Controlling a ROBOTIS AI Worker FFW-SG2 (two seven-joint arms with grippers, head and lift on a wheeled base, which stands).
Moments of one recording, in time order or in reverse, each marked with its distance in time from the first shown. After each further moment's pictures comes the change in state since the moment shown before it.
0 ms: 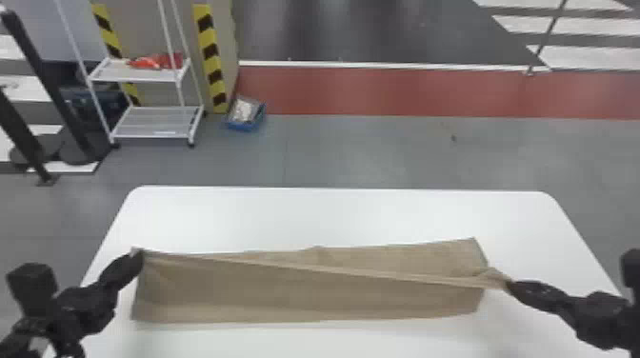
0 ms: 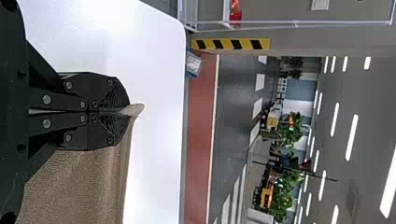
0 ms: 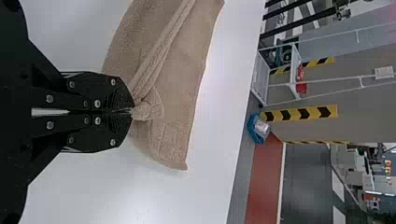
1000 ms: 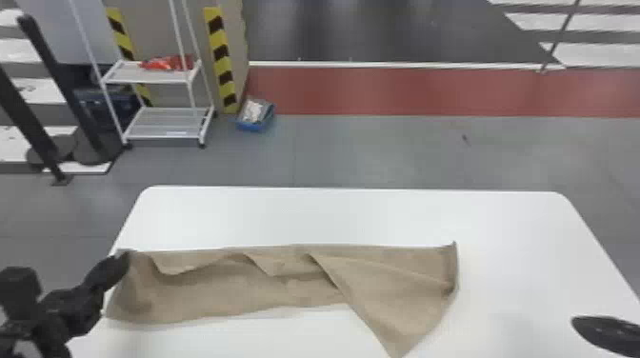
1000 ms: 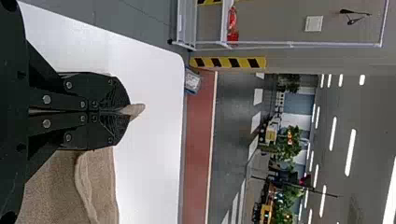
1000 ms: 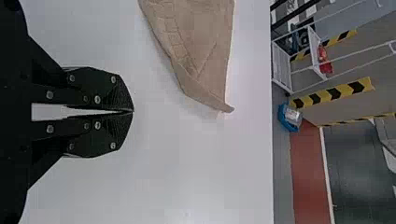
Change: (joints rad) left arm 0.006 0.041 0.044 0.017 0.028 -0.010 -0.008; right arm 0.180 0.030 -0.133 -0.388 0.064 0.332 0.184
